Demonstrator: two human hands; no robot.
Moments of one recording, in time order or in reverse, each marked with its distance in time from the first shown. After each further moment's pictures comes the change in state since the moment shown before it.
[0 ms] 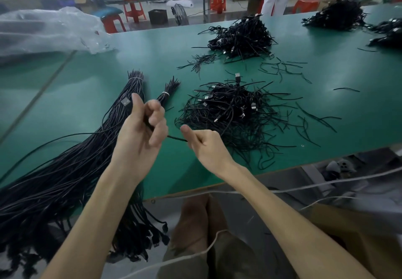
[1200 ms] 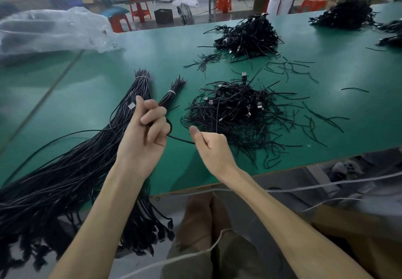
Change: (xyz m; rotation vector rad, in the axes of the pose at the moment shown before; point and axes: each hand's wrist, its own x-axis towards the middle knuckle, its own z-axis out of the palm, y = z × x) left_hand -0.005 0.001 -0.004 -0.329 0.043 -0.070; right_hand -0.008 0.011 0.015 -0.048 0.129 -0.050
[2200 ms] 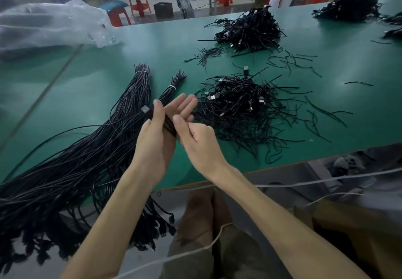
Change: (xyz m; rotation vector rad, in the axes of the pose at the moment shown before) left_hand -0.006 -0.033 0.006 0.431 0.092 0.113; right_hand -0.001 -0.041 0.014 0.153 -0.020 -0.037
